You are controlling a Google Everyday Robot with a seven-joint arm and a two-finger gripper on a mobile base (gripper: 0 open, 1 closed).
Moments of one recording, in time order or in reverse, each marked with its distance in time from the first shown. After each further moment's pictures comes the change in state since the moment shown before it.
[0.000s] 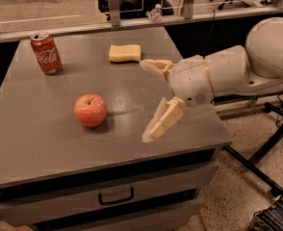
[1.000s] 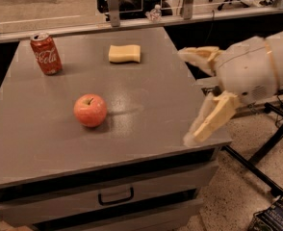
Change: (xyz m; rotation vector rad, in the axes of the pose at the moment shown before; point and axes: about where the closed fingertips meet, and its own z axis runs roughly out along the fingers) arm -0.018 0.028 -0.087 0.066 0.139 0.013
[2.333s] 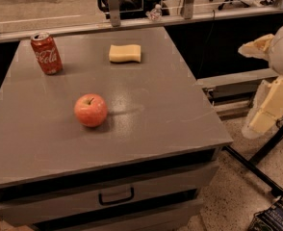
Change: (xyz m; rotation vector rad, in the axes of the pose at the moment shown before) arm 0.065 -0.015 -0.098 0.092 0.560 0.149
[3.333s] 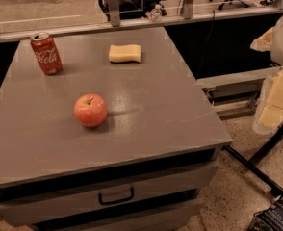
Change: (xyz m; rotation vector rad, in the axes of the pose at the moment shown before) arm 0.017 -0.008 -0.017 0.033 0.256 0.020
